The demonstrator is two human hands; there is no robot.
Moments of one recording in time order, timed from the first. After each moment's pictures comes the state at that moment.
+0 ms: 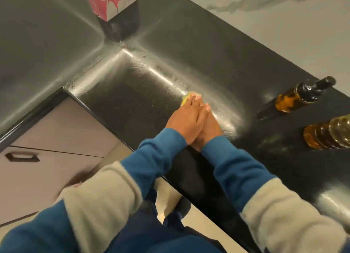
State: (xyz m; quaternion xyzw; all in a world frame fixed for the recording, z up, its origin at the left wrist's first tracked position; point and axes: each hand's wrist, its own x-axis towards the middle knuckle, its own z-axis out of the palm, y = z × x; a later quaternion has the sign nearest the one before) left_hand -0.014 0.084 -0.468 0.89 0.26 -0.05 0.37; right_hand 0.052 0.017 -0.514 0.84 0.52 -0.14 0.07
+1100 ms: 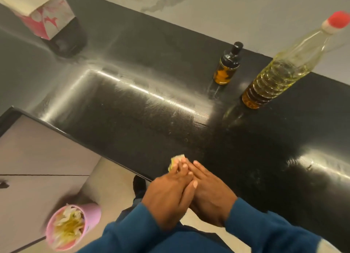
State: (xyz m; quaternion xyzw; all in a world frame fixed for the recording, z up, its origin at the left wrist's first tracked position) left_hand -0.130 -0.100 -0.454 0.93 0.08 -0.20 0.30; right_hand -0.037 -0.247 -0.505 0.76 0.61 -0.21 0.00
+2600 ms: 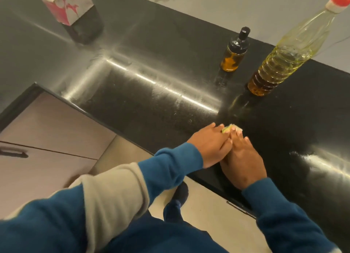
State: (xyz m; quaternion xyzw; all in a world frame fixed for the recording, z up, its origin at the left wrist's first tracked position) left_hand -0.037 -0.147 -0.467 0.95 -0.01 -0.14 0.28; right_hand -0.005 -0.293 -0.490 0.92 0.36 -0.12 0.00
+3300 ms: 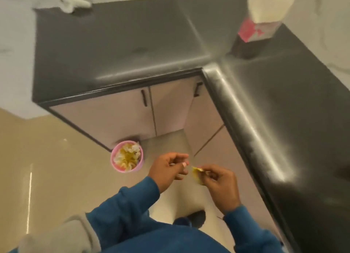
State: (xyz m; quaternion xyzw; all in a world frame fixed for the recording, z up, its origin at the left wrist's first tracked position) left_hand -0.407 0.017 -0.477 0.49 0.52 0.21 0.67; right_hand -0.237 -0.058 -0.482 0.73 0.46 -0.36 -0.36
